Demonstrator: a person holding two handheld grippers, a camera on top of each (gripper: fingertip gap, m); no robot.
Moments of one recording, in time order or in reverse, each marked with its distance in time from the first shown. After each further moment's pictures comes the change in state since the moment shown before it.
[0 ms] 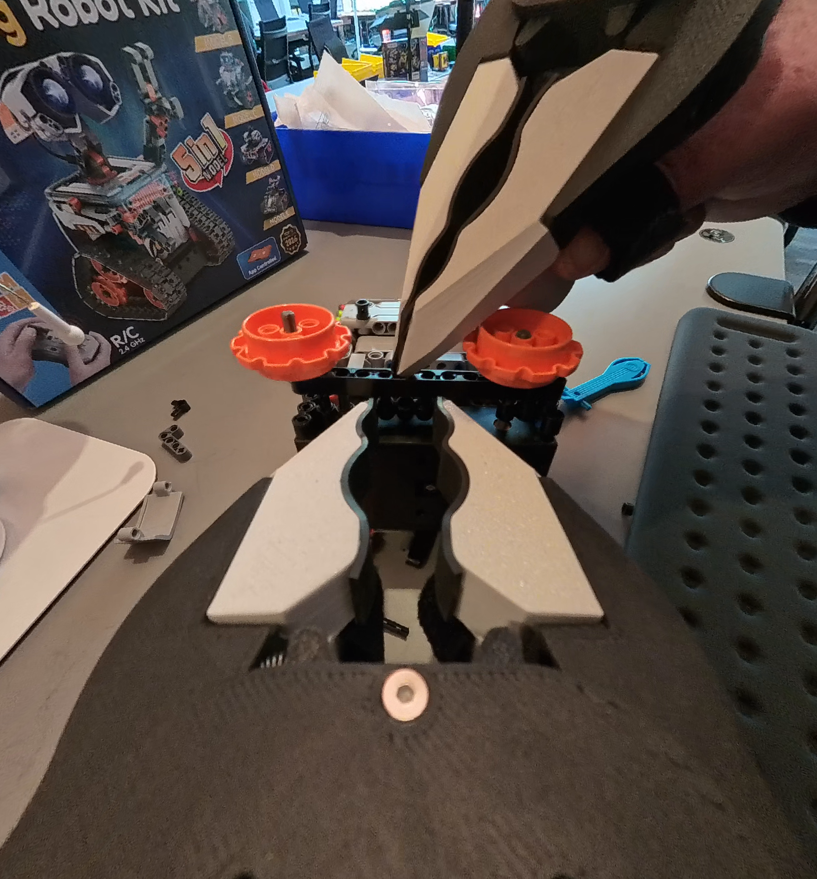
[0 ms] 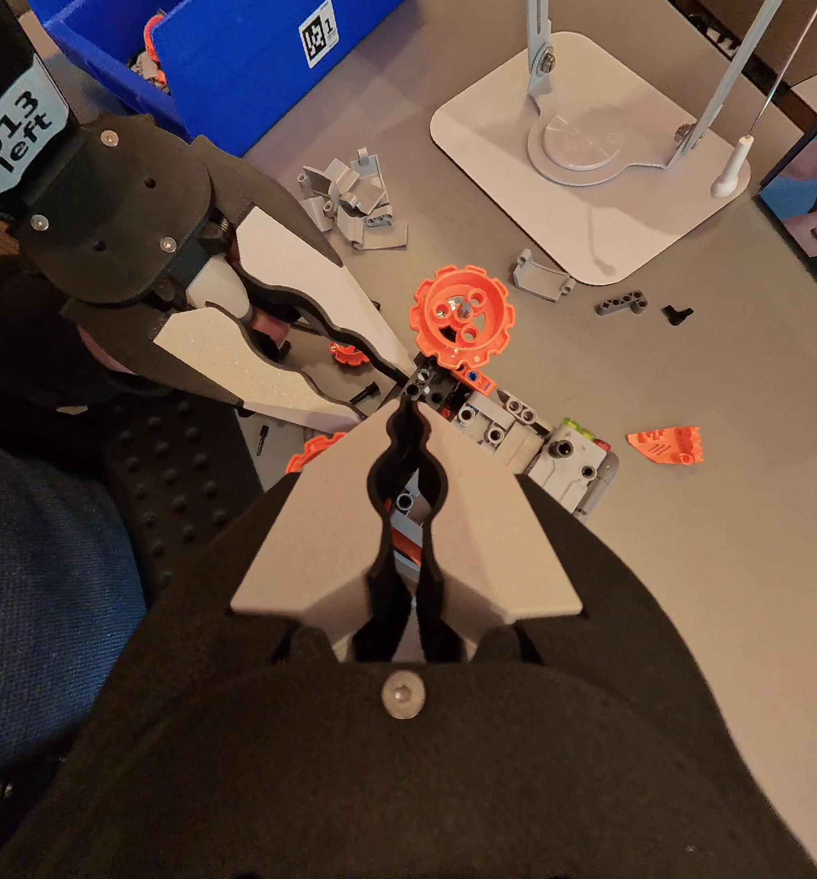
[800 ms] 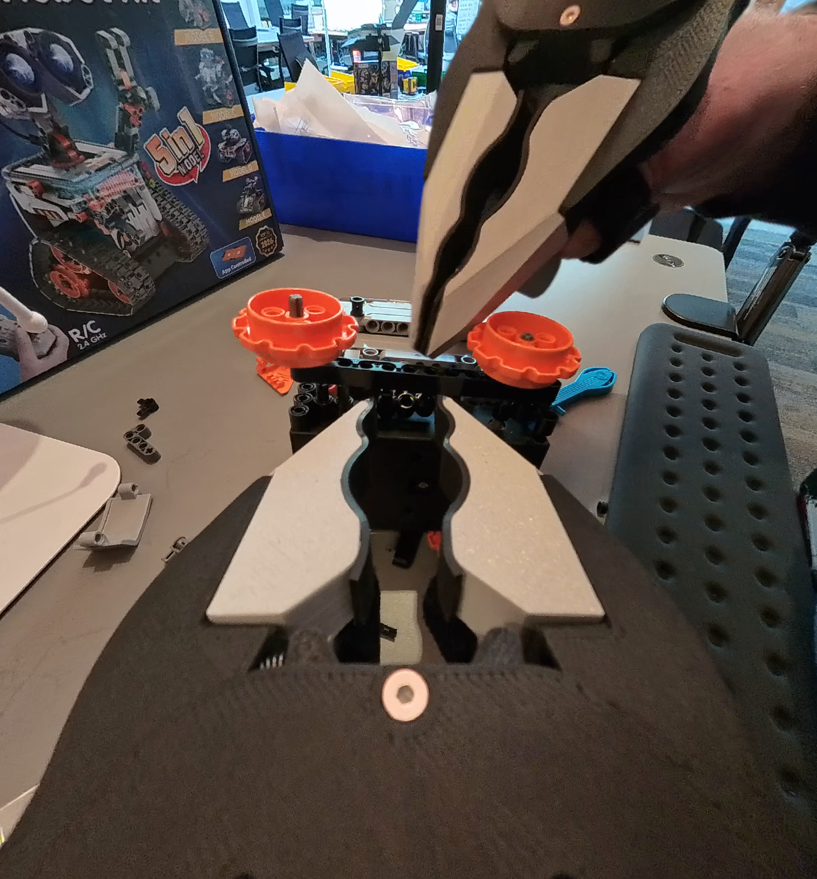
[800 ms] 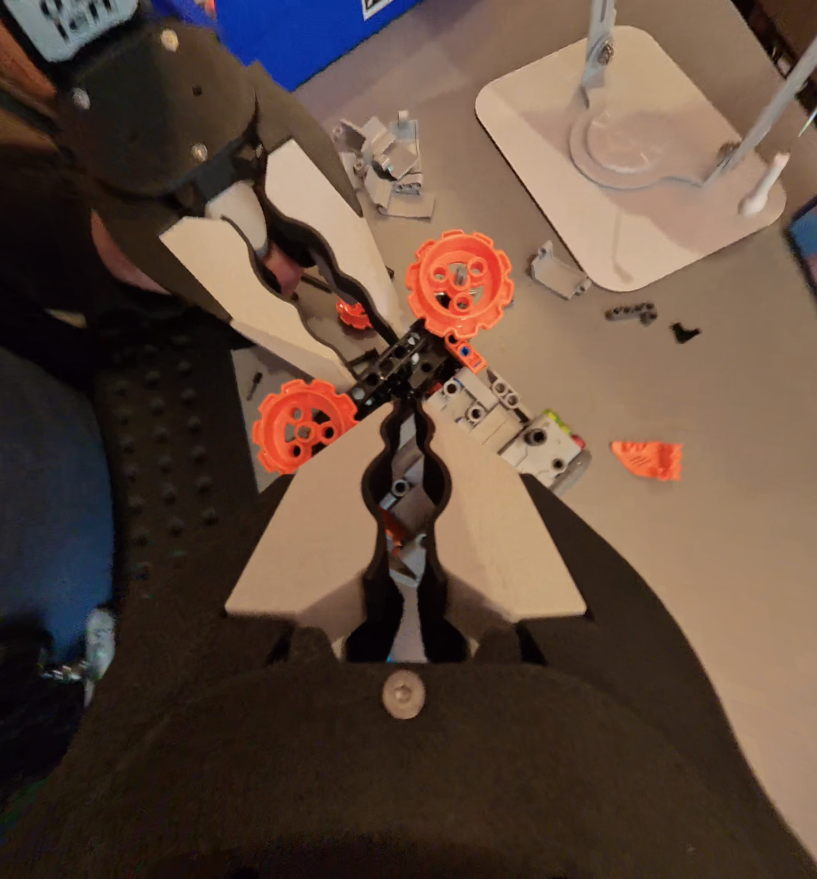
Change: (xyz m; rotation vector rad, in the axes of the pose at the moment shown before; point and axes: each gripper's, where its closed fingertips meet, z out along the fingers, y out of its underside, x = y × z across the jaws) left arm 0.003 0.001 -0.002 0.032 0.074 -0.057; right arm 0.005 0.012 -0.009 -0.031 -0.086 -0.132
